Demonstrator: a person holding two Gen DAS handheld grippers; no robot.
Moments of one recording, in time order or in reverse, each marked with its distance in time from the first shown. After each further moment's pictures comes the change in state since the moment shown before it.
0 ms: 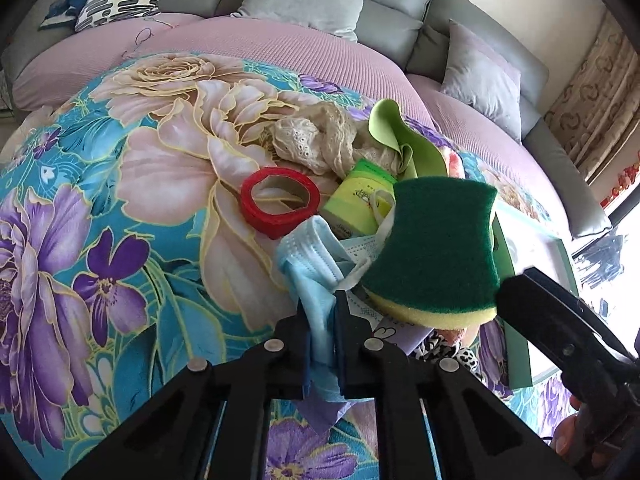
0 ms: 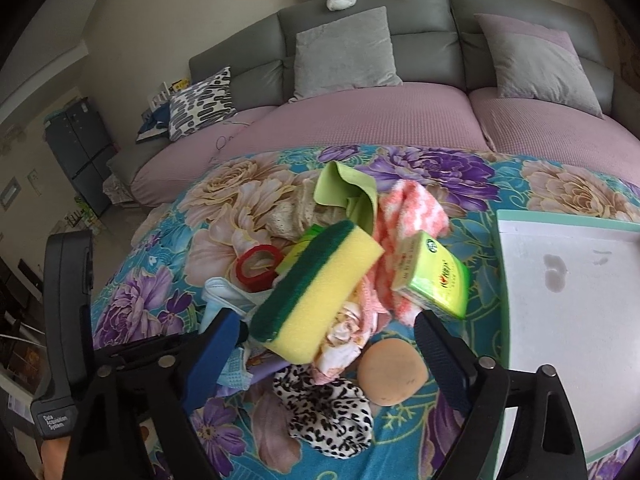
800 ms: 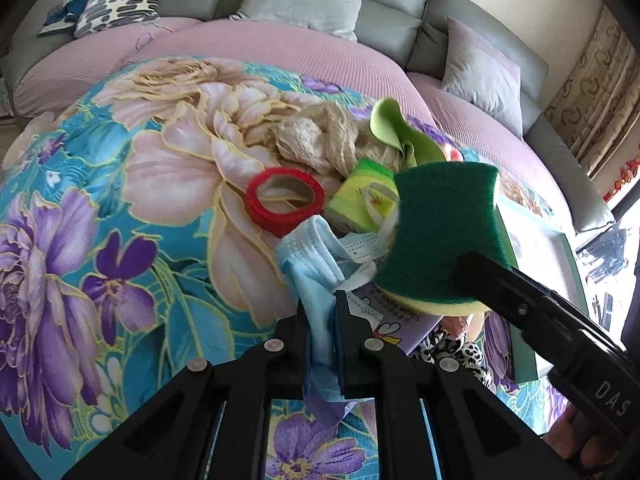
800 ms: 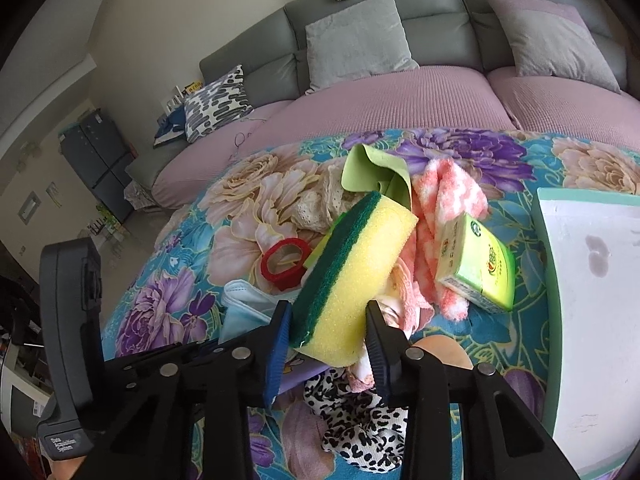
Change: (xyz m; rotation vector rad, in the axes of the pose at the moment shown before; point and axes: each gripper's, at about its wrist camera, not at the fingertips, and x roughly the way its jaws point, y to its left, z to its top) left arm -0.008 0.003 0.000 0.007 -0.015 0.020; right arm 0.017 0.004 -0.003 0.052 0.017 0.103
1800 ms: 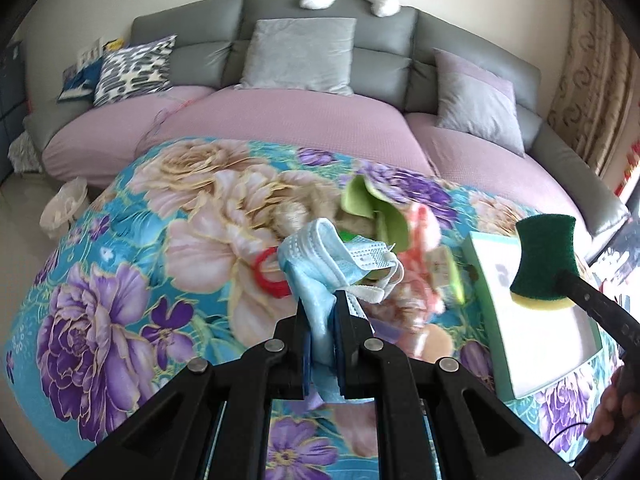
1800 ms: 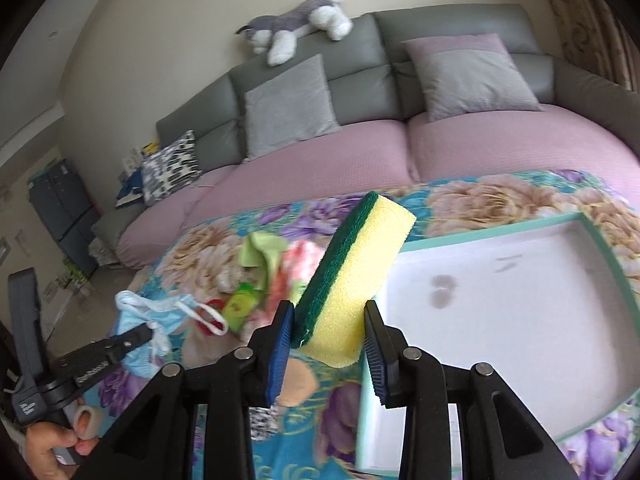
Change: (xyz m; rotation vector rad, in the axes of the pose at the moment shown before) left arm -0.062 -0.054 0.012 0.119 -0.167 0.129; right arm -0.115 -0.093 0.008 0.107 -0.179 -0.185
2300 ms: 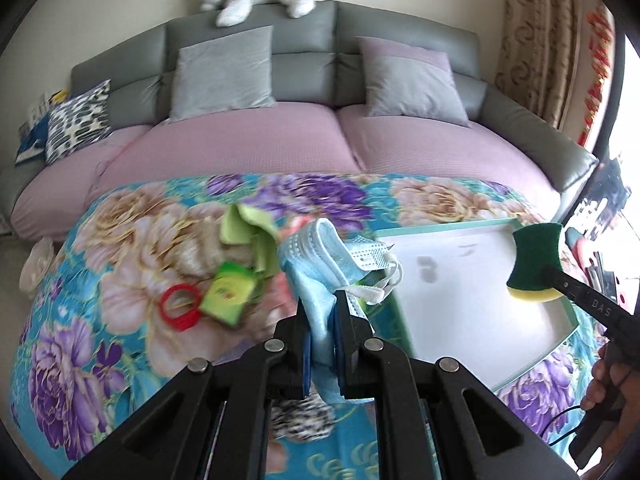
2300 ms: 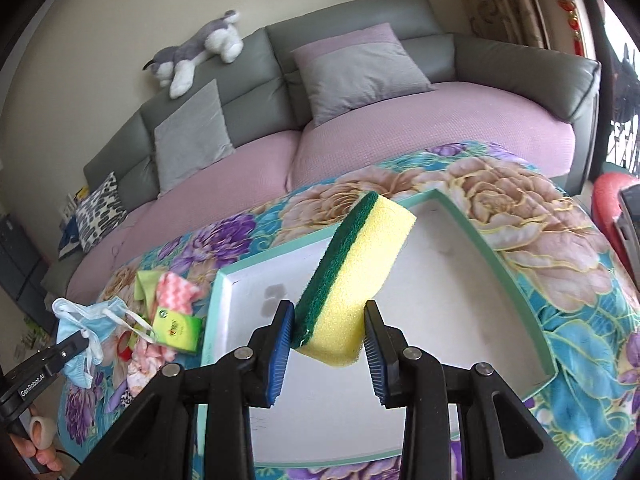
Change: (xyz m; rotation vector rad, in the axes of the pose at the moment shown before) left arm -0.003 -0.117 0.014 0.195 -0.013 -0.082; right arm -0.040 -0.128 0.003 0.189 -0.036 -0.183
